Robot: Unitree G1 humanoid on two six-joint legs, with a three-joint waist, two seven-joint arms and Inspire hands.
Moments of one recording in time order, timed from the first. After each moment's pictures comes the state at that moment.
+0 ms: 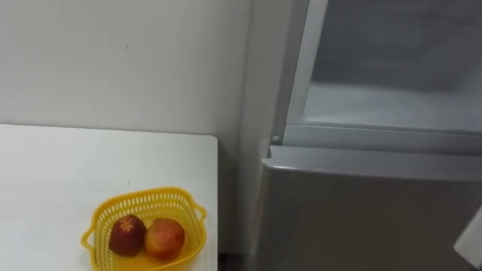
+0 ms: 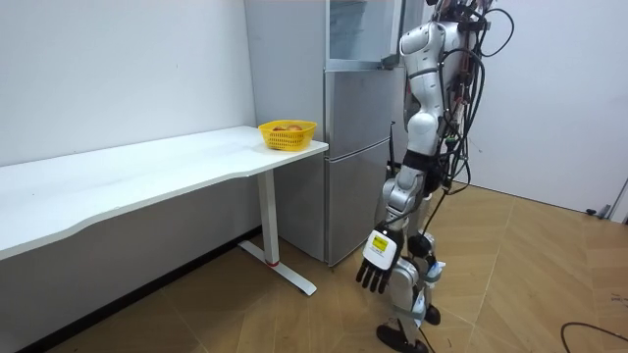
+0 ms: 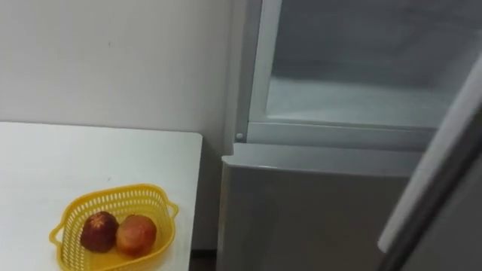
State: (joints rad) left arm 0.36 0.20 0.25 1.10 0.28 -0.02 0.03; right arm -0.14 -0.50 -0.70 -0.40 0.26 -0.24 -0.92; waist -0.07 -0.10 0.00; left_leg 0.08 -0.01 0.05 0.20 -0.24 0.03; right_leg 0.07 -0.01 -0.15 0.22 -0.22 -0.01
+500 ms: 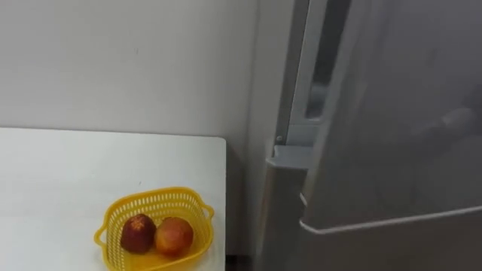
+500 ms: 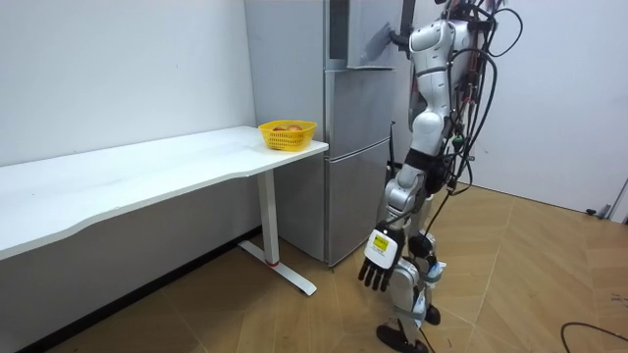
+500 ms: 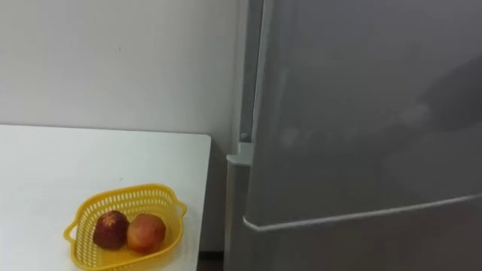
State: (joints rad) left arm 0.32 0.23 0.21 1.08 0.27 0.06 -0.04; right arm -0.16 -0.55 -0.43 -0.02 0.28 -0.09 -0.39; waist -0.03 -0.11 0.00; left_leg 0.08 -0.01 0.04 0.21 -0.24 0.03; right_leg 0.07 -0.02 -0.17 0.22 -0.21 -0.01
